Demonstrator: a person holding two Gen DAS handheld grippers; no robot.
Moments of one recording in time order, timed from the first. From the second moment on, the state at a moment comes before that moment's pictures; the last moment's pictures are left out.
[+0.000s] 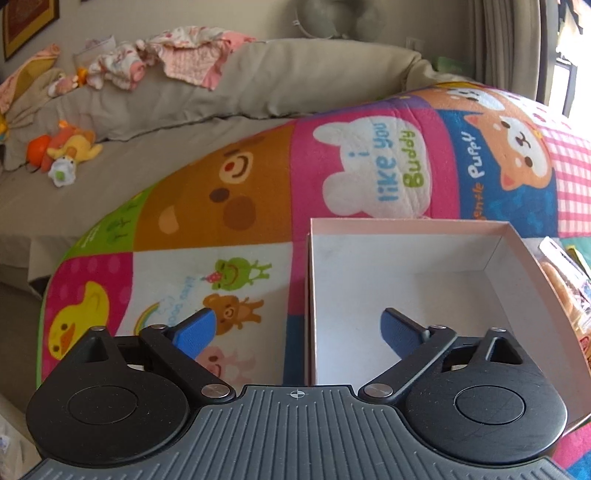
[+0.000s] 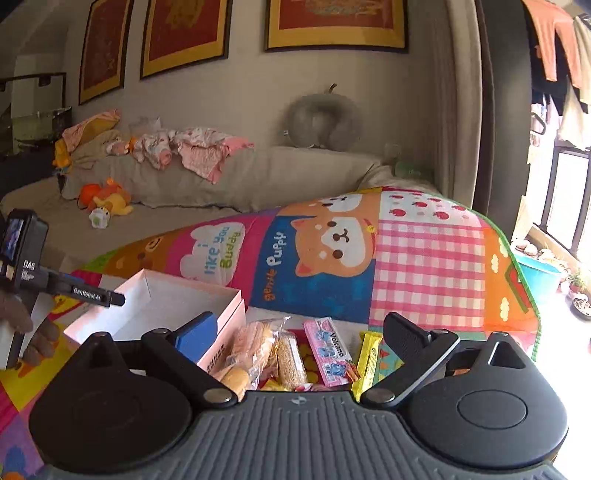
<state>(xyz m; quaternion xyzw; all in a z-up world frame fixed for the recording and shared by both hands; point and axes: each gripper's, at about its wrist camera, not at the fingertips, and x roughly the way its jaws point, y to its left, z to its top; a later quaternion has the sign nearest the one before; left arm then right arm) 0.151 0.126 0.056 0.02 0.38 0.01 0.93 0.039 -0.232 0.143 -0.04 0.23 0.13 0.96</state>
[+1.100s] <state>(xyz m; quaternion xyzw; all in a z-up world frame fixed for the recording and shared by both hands) 0.115 0.040 0.028 0.05 0.39 -0.03 0.92 0.018 -0.257 0.059 -0.05 0.37 0.13 0.92</state>
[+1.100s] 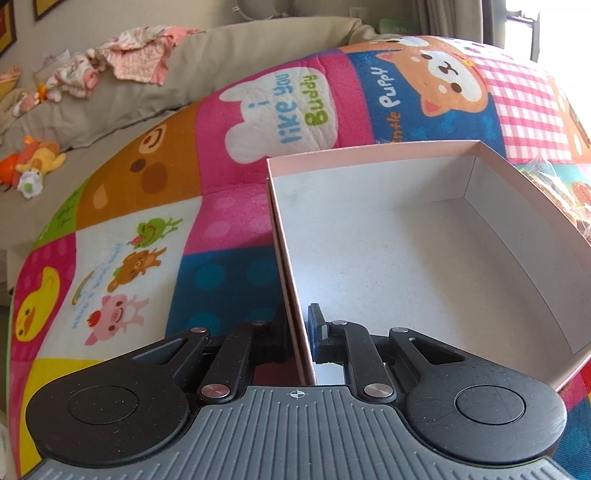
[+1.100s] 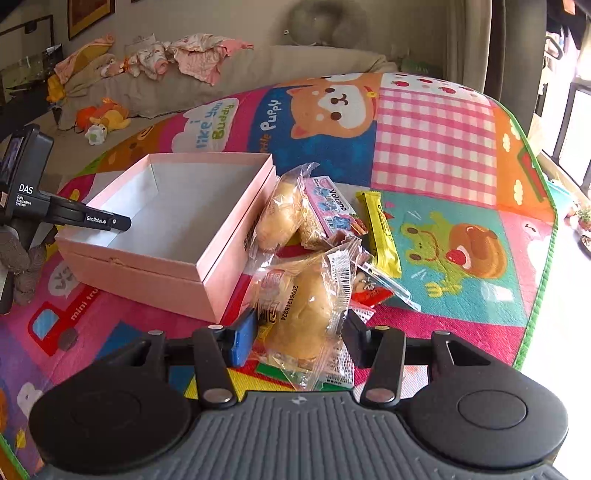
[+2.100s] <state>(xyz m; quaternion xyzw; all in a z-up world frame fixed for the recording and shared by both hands) 0.127 0.057 0.028 -0.02 0.41 -0.04 0.91 -0.009 -0.222 0.051 -0.17 0.40 0.19 0.88</state>
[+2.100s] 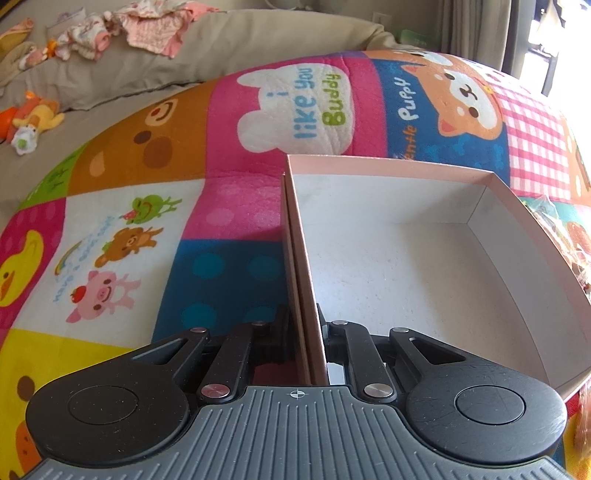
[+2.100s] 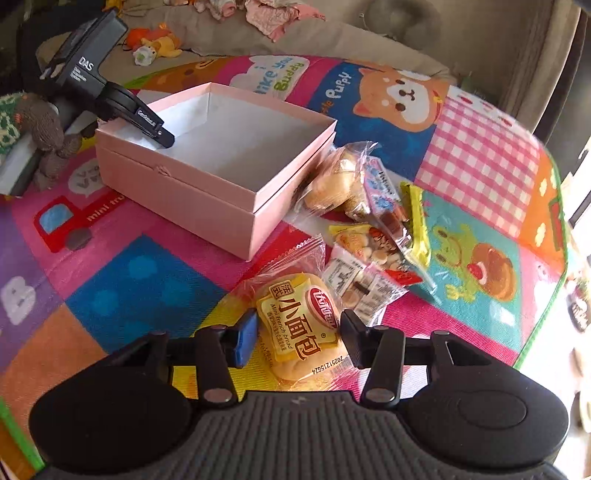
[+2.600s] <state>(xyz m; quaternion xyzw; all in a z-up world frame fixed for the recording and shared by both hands) 0.124 0.064 0.035 -0.03 0.41 -0.04 0.91 -0.005 -0.212 0.039 -0.16 0.41 0.22 0.87</state>
